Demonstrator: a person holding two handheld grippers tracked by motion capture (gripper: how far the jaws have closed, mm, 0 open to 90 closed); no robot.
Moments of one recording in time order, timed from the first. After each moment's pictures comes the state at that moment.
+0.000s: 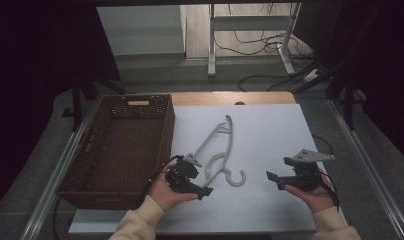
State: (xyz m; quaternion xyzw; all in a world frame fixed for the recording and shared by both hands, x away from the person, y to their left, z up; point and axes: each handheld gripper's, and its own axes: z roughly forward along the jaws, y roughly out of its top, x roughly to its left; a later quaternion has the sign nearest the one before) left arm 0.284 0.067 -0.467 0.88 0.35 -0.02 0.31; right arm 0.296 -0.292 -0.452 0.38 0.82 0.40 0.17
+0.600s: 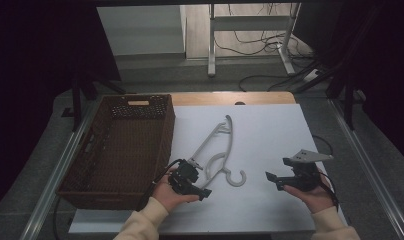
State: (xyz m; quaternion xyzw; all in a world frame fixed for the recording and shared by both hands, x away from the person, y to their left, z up) left arm 0.289 0.063 -0.493 0.89 0.37 -0.02 0.28; right arm 0.296 -0.290 -0.453 0.38 0.82 0.39 0.17
